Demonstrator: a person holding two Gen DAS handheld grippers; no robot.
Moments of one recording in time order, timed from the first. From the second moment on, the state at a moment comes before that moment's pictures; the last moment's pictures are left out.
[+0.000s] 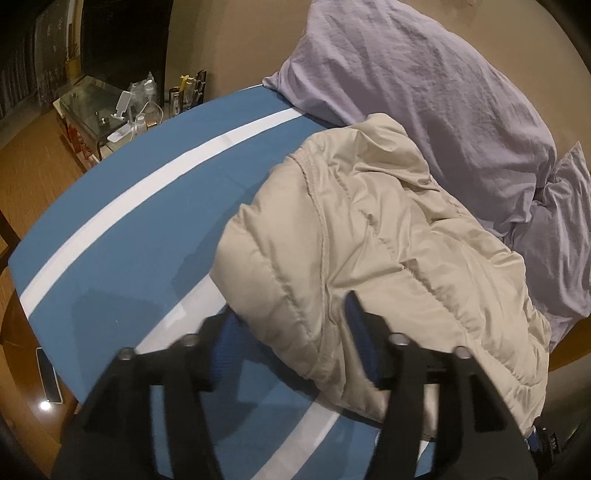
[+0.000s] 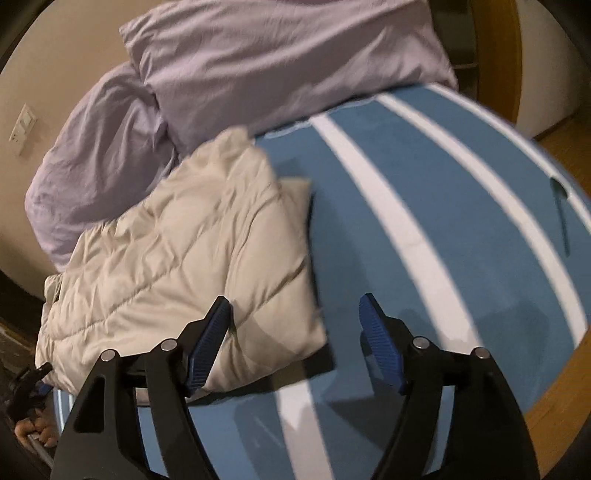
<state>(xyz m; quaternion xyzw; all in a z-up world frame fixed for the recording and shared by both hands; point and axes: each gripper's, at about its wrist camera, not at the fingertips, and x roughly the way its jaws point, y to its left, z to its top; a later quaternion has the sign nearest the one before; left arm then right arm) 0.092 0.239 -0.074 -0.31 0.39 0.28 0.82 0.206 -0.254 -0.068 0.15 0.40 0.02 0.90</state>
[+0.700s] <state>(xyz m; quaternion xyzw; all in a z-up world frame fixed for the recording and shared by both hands) 0.112 0.251 -0.102 -0.38 0.39 0.28 0.79 0.228 -0.060 -0.065 -0.05 0.37 0.17 0.91</state>
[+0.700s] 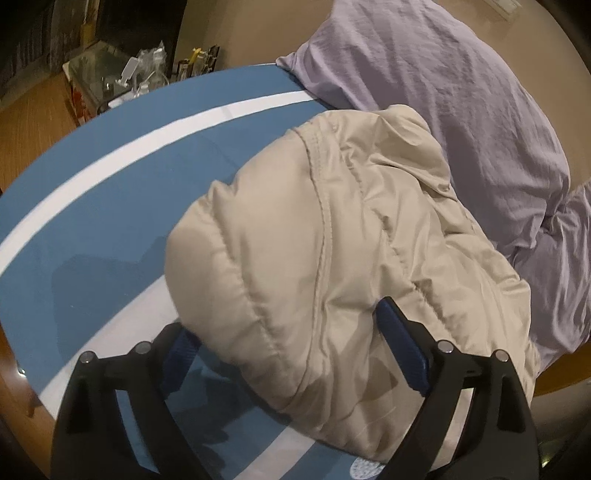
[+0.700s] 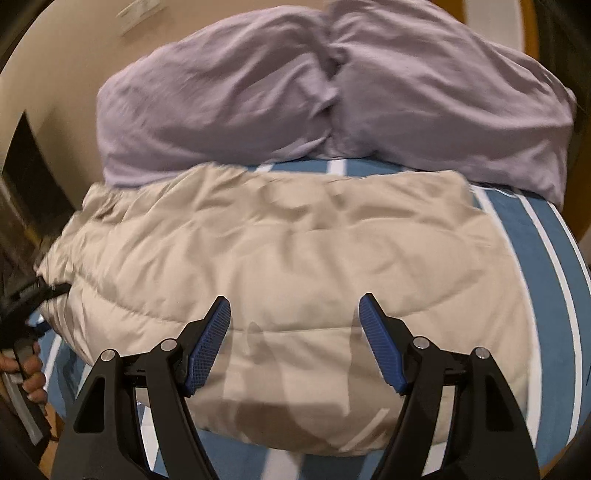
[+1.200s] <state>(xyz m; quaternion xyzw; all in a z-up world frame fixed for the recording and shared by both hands) 0.126 0.256 -0.109 -0.40 0.37 0.27 0.79 0.238 -0.034 -0.106 -0.09 0.38 0.15 0.91</state>
